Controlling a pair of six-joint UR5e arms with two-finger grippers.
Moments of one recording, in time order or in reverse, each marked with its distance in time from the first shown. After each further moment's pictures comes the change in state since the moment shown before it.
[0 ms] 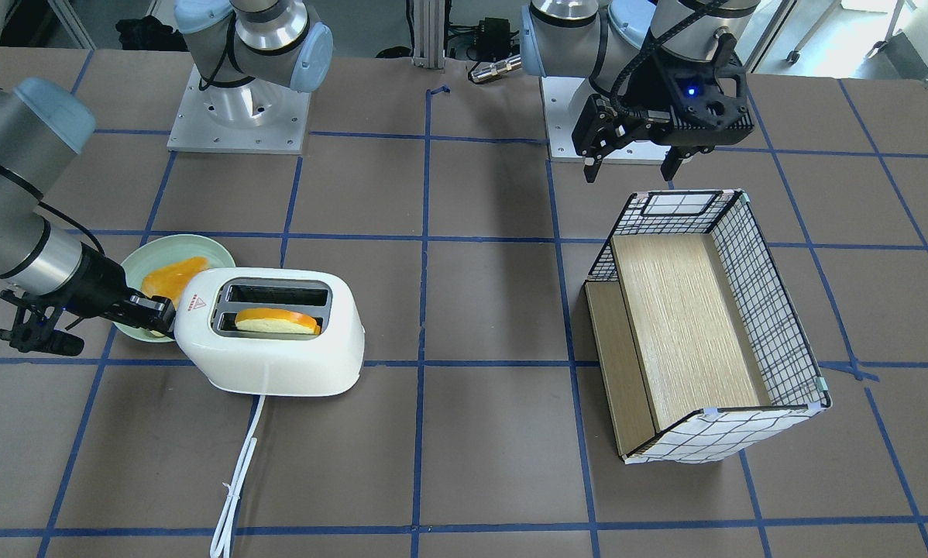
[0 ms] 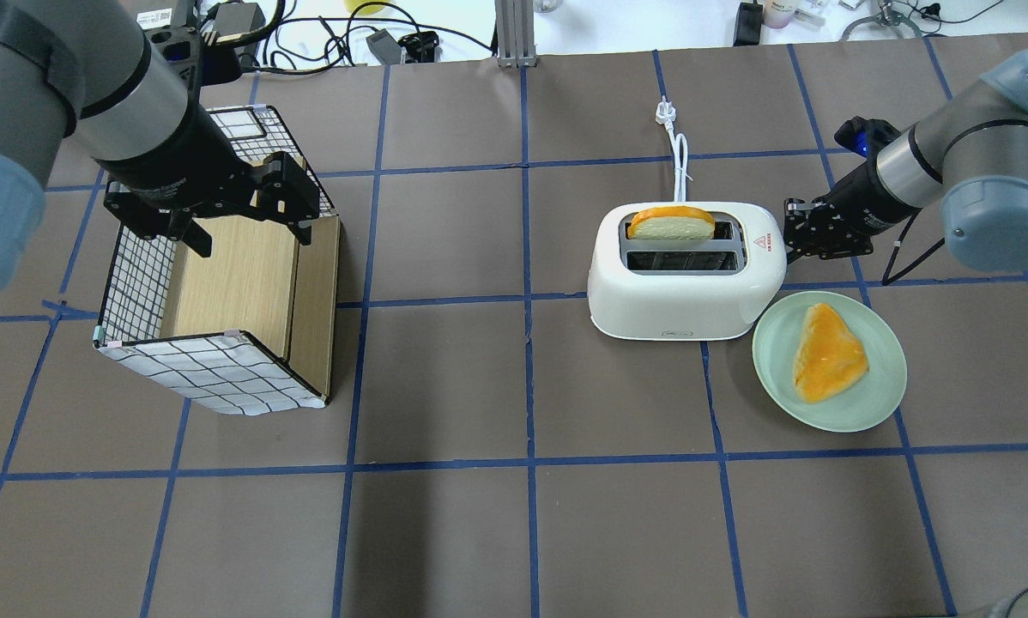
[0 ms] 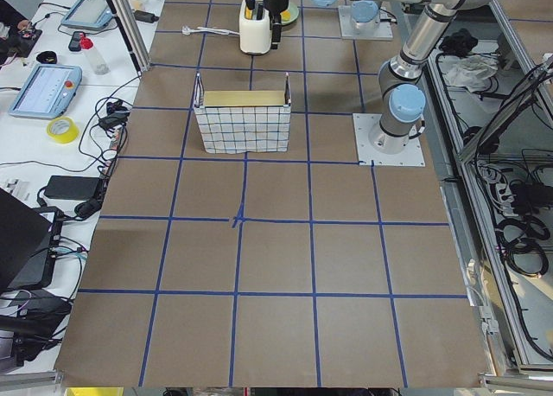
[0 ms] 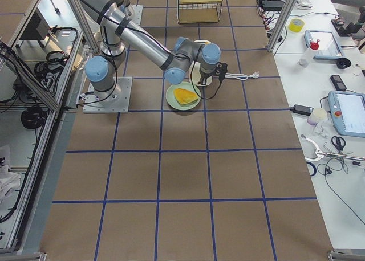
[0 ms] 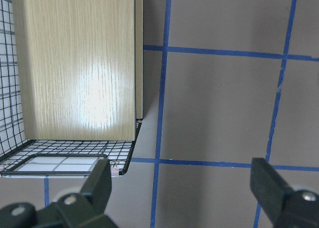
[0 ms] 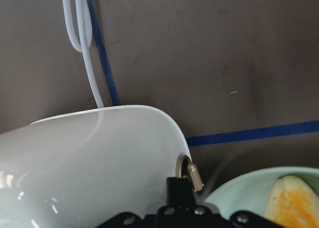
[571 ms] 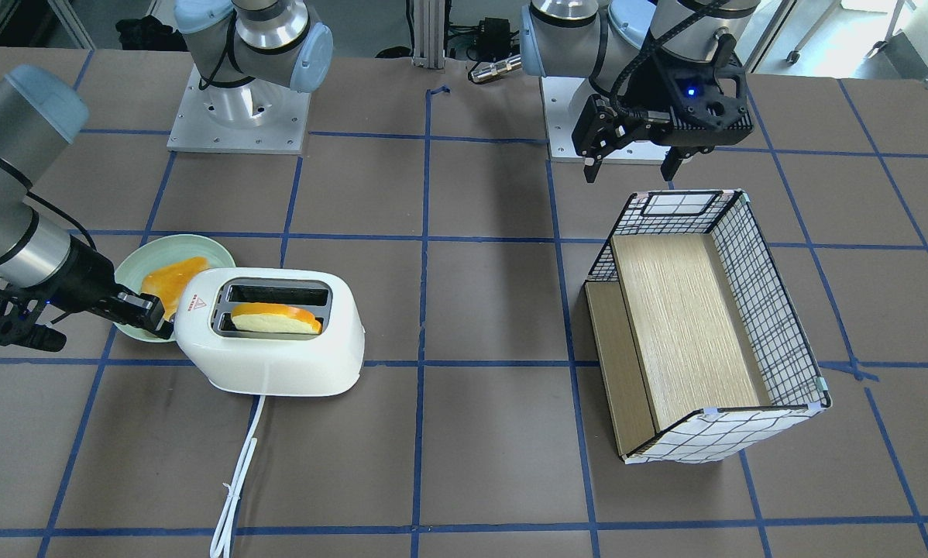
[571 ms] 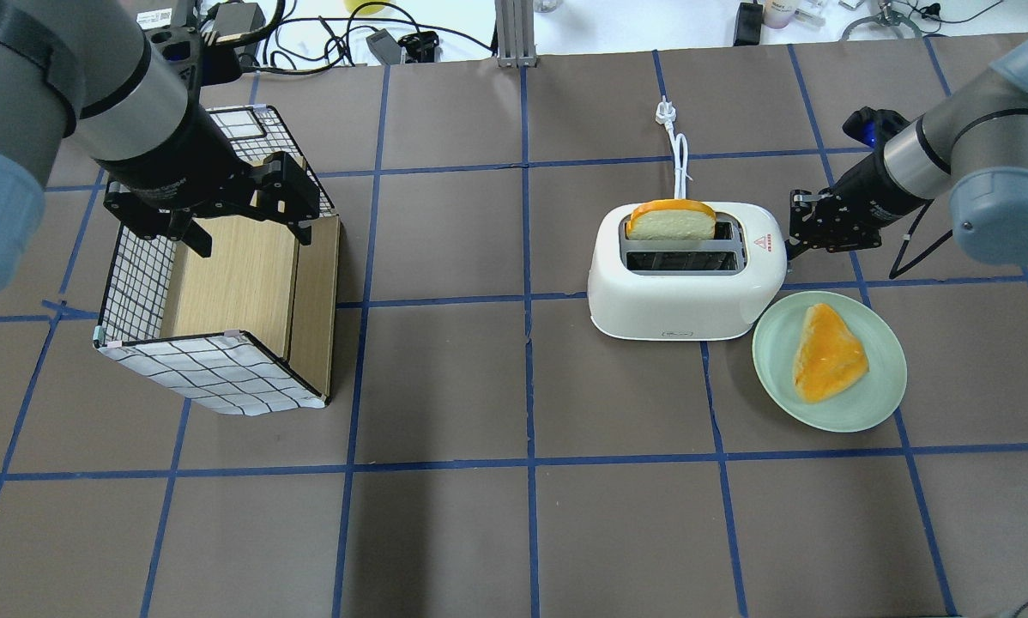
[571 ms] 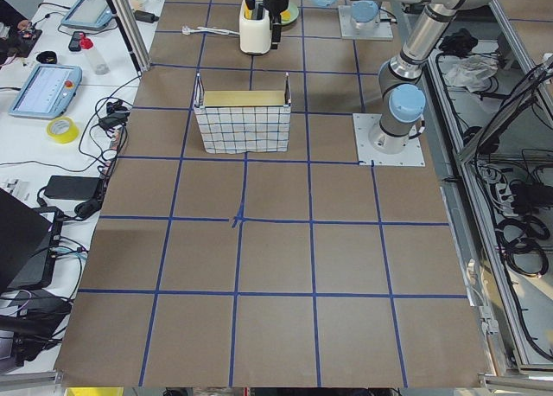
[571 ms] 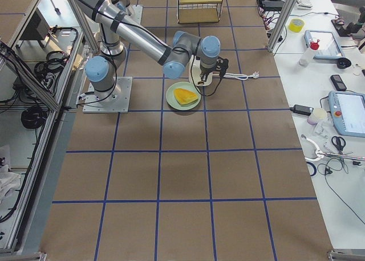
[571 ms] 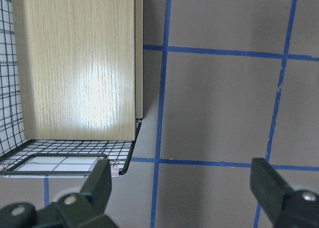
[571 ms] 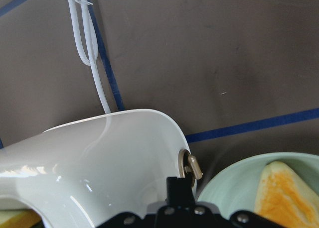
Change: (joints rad) left arm 0.000 0.000 0.001 0.000 0.000 0.000; right arm 0.000 -0.062 -0.032 0.046 -0.024 0.069
